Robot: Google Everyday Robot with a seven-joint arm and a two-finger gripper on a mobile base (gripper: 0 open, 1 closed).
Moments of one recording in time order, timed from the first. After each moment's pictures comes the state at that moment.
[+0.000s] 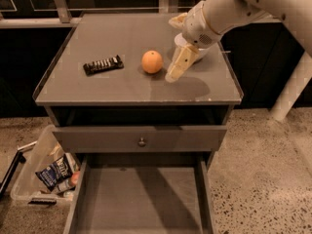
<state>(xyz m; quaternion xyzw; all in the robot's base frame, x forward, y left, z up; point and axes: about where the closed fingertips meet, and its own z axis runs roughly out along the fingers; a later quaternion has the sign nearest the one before) 0.644 -0.065 0.934 -0.65 0.66 0.09 0.38</state>
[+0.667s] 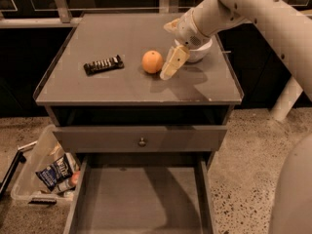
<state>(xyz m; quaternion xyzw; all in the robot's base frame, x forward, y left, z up) 0.695 -0.051 0.900 -0.65 0.66 0.11 0.37</state>
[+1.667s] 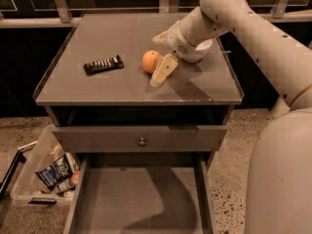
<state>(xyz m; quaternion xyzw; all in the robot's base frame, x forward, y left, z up) 0.708 -0.019 0.859 -0.65 0.66 0.16 0.34</state>
